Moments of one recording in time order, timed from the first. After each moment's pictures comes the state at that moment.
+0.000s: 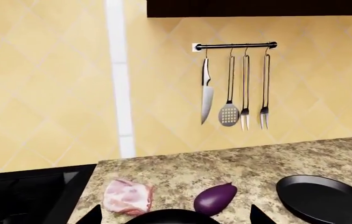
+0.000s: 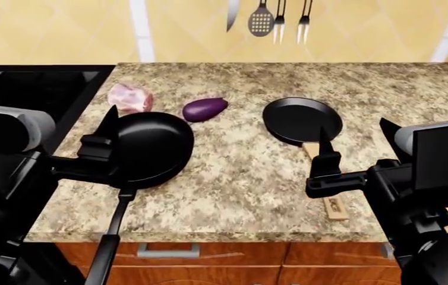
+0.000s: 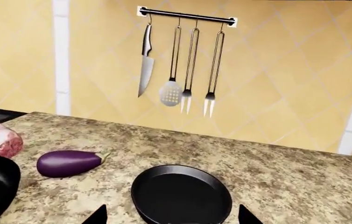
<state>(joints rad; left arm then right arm) -0.63 -0.63 -0.25 0.87 -1.46 -1.18 -0.76 0.53 0.46 0.16 -0.90 0.94 1.30 0.49</state>
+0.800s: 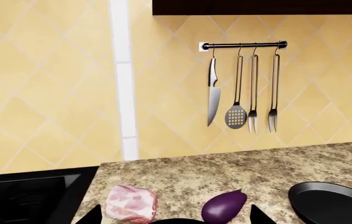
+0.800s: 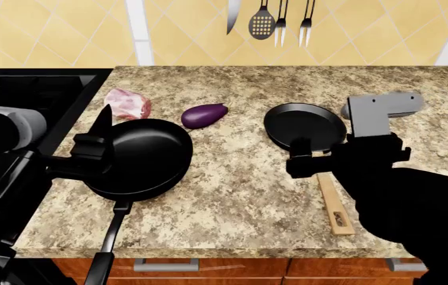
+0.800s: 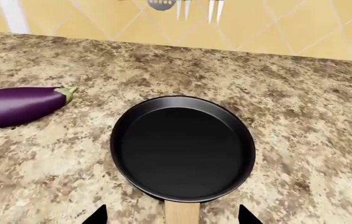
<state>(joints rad) -0.61 -0.65 -0.26 0.86 -1.44 -1.15 -0.74 0.80 0.37 -0.03 -0.37 0.94 1.43 0.60</state>
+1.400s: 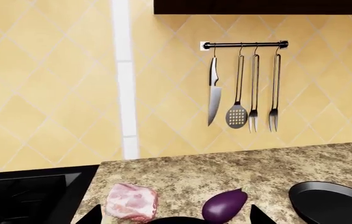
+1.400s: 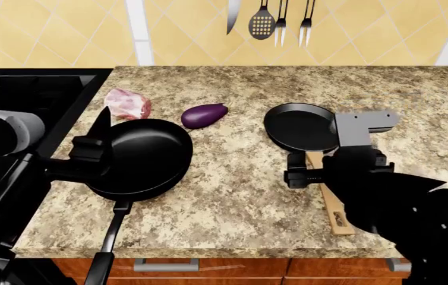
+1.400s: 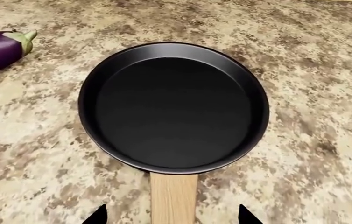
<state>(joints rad) -0.58 -0.66 -0.26 0.86 -1.42 -1.12 -0.72 0.79 0.38 -0.15 -0.13 0.85 1.30 0.53</state>
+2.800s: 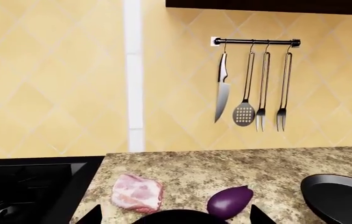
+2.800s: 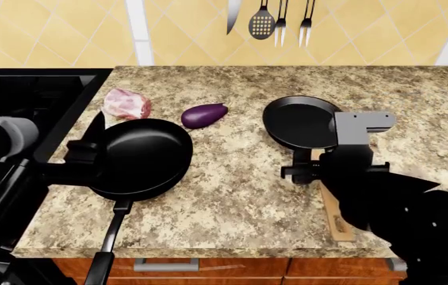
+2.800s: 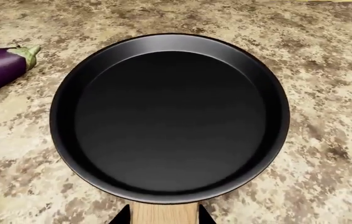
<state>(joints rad) -0.50 -0.66 -0.27 0.86 -1.37 -1.06 -0.69 0.79 0.38 -0.18 -0.09 0.86 1.20 0.53</state>
